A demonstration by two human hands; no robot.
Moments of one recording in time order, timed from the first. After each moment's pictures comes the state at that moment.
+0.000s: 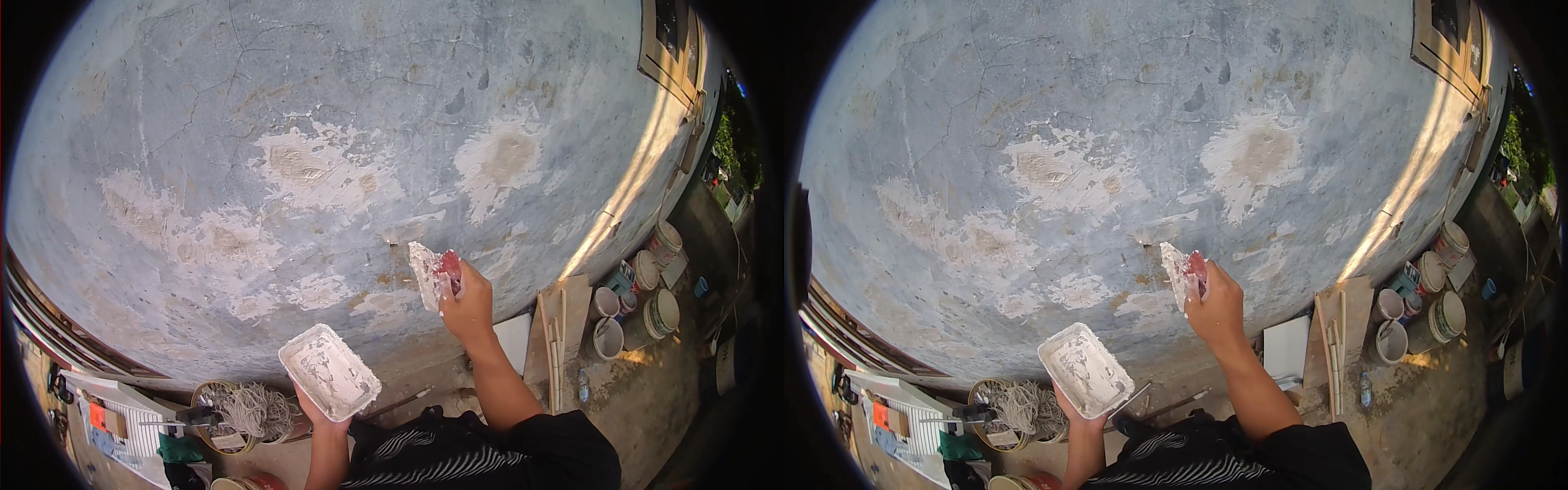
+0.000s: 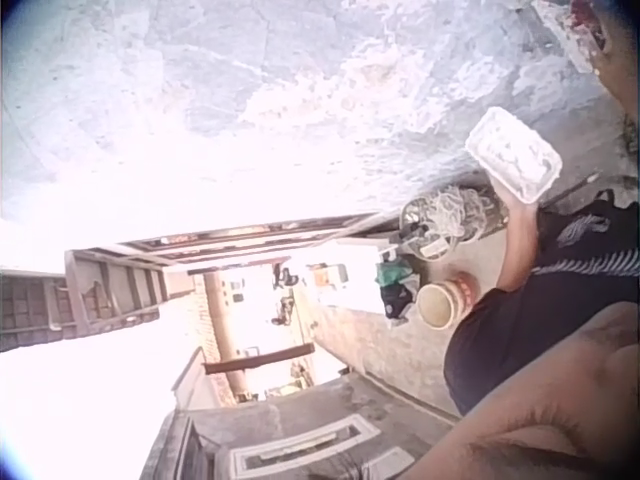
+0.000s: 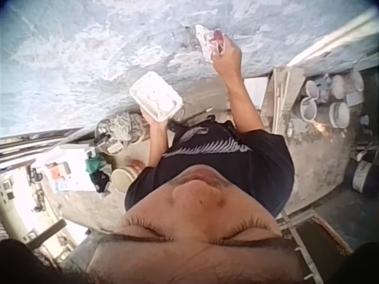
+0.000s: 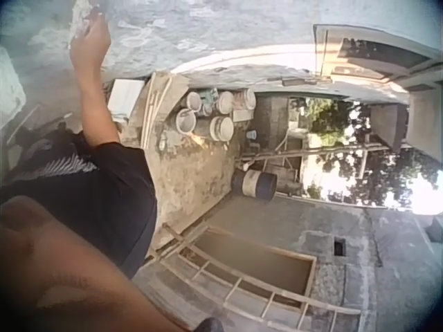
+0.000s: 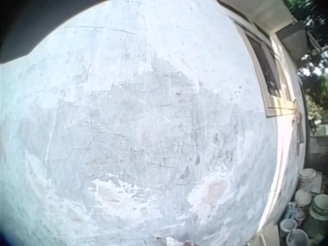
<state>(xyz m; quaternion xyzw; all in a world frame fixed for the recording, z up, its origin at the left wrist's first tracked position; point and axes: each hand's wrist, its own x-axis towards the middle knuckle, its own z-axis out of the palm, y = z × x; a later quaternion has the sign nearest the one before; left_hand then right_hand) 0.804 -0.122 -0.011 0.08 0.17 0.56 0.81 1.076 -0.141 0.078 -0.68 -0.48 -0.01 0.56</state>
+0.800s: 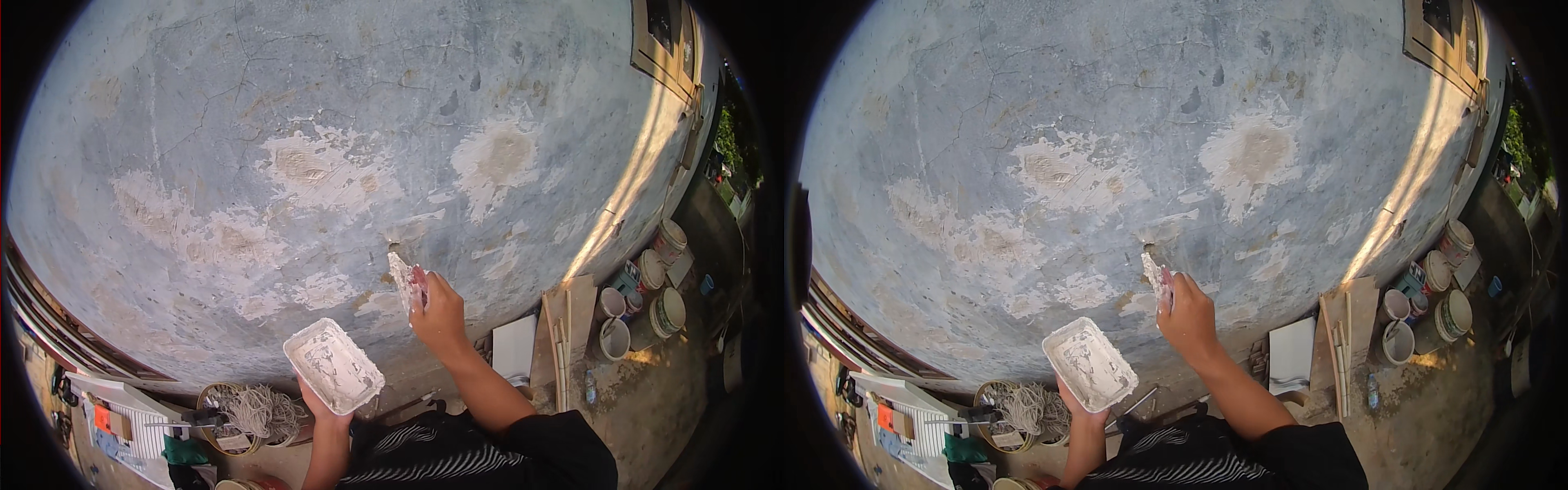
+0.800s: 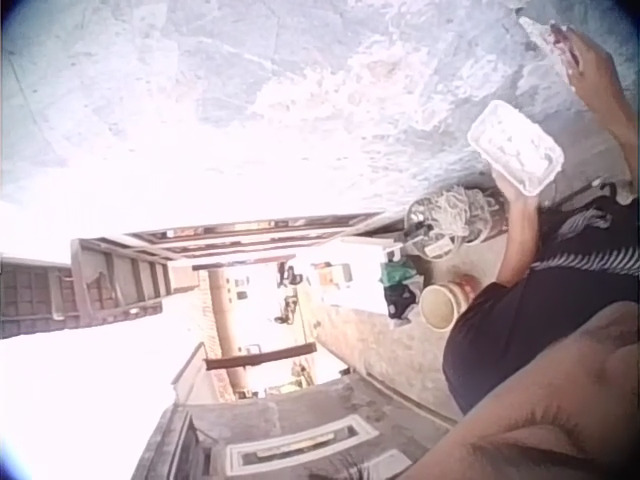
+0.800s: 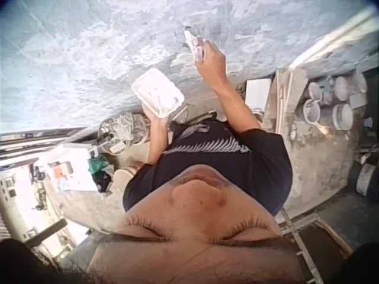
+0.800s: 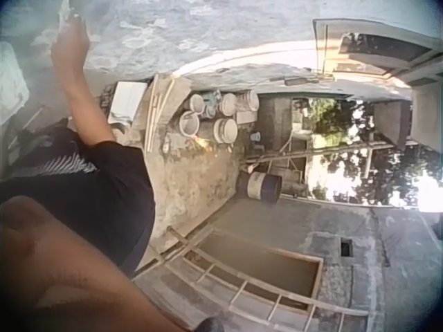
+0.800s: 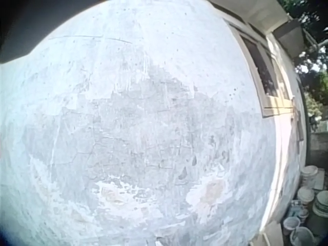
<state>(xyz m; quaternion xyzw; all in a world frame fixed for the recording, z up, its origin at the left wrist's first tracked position) 0.802 -0.119 -0.006 0.11 0.17 0.55 0.81 1.031 -0.130 0.065 -0.65 -0.52 -0.04 0.55</state>
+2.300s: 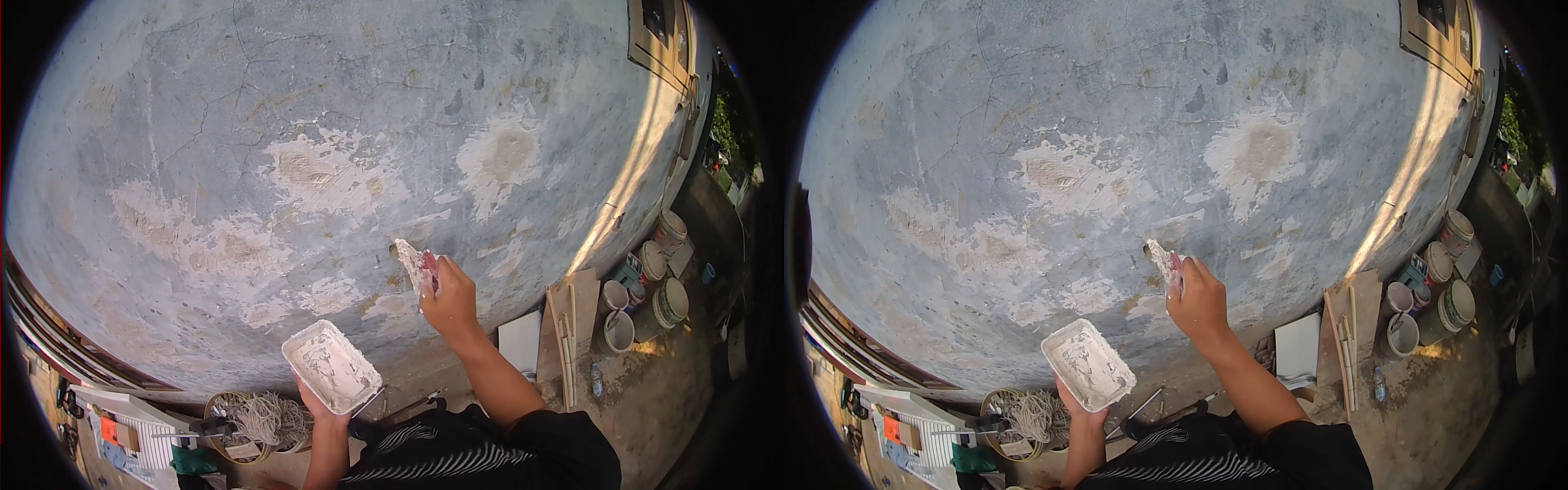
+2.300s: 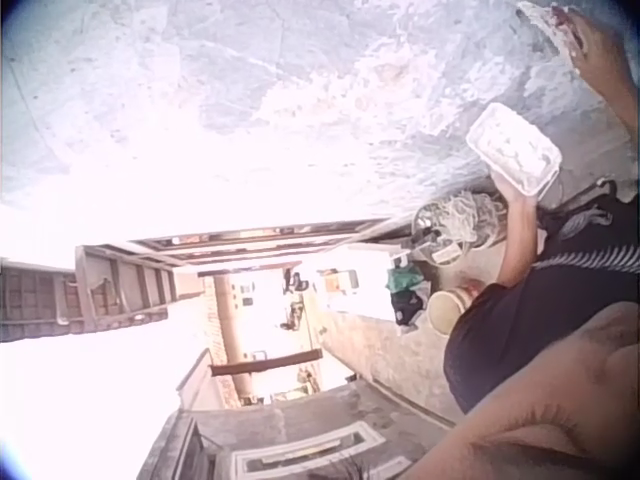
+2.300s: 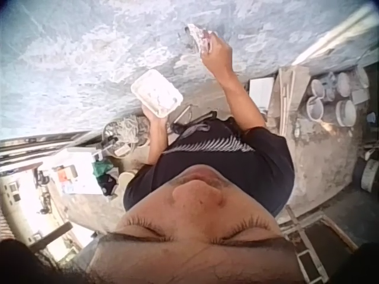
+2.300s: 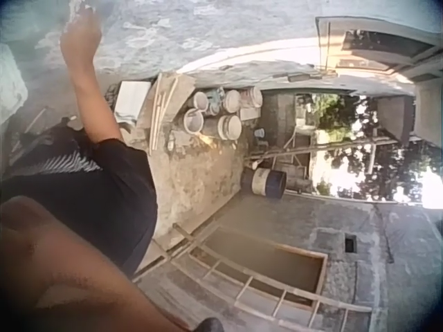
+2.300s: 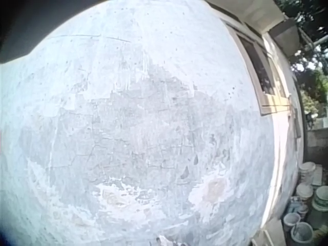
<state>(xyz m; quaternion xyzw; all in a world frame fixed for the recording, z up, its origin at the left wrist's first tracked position) 0.788 -0.101 -0.005 0.11 0.18 0.55 0.81 1.045 -0.134 0.084 -0.64 -0.51 -0.08 0.57</state>
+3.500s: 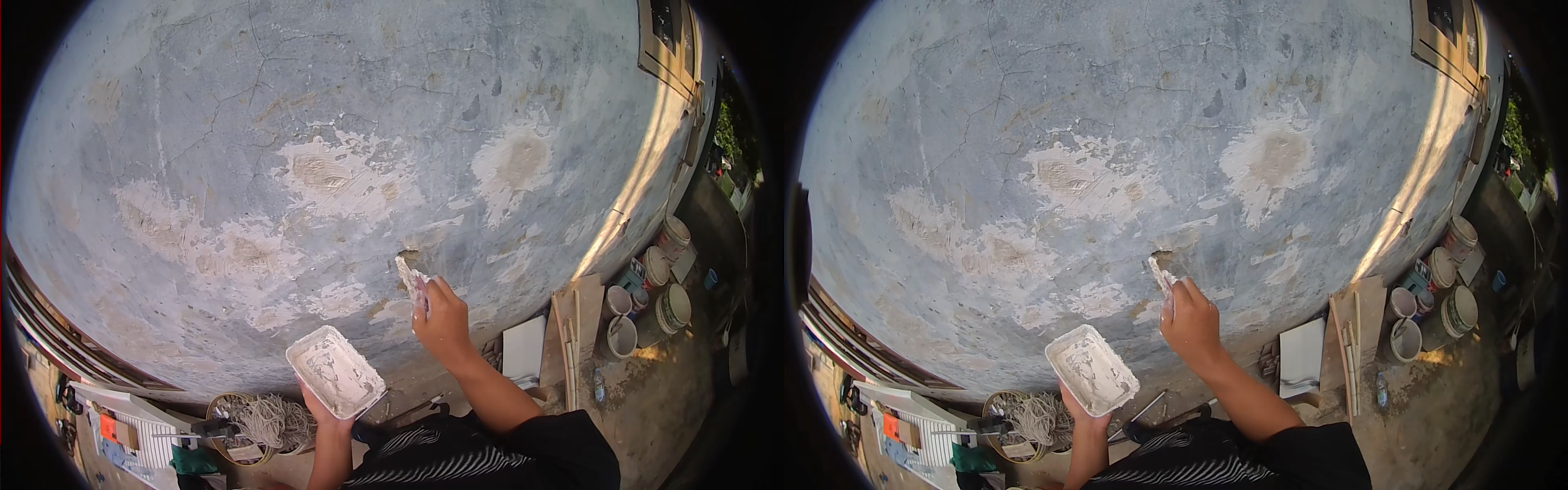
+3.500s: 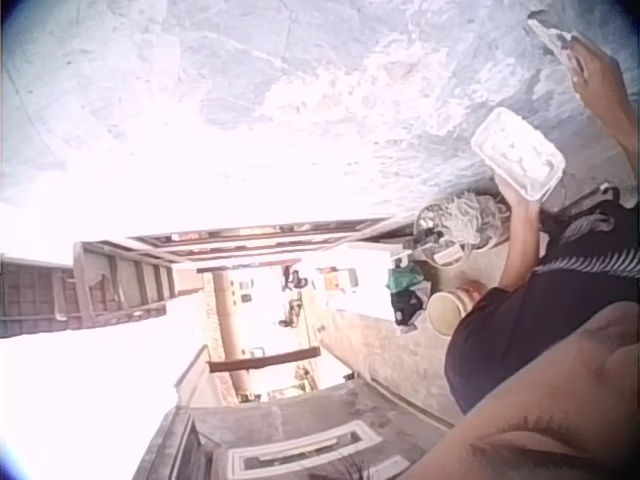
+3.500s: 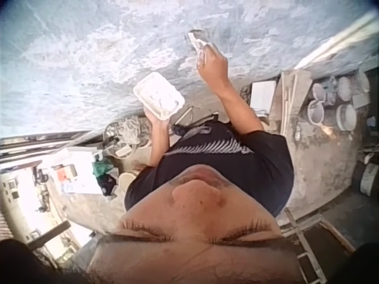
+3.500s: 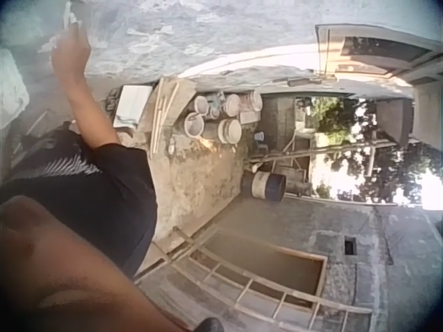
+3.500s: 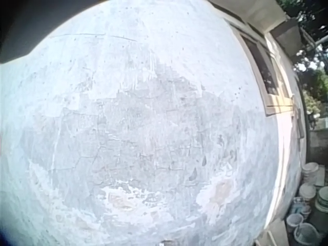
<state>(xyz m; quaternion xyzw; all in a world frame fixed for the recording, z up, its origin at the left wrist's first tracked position) 0.778 -0.093 -0.011 0.12 0.17 0.55 0.81 1.015 -0.117 0.065 -0.66 -0.53 -0.09 0.52</state>
